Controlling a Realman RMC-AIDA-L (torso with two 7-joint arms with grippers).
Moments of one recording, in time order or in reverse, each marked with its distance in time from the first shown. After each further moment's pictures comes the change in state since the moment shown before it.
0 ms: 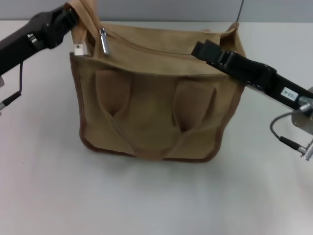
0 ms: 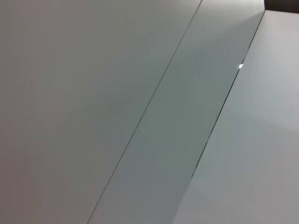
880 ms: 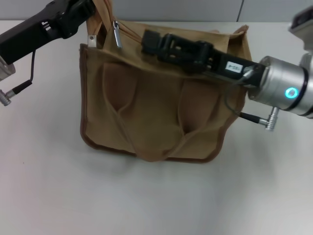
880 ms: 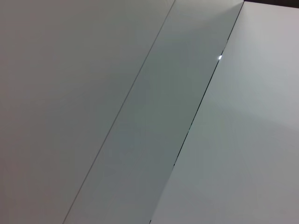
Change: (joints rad) left arm -0.043 -0.001 0.050 0.038 -0.010 -0.004 -0.036; right arm 0.177 0.000 -0.083 0.038 -0.007 0.207 0.192
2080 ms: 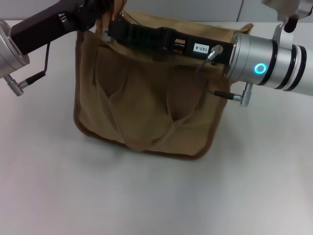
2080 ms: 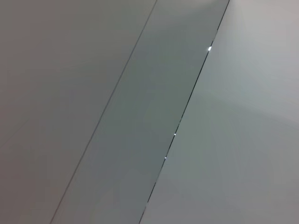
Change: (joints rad) left arm -0.045 -0.003 0.038 0.002 -0.002 -0.029 0.000; right arm 0.127 0.003 -0.035 -0.001 0.008 0.123 -0.060
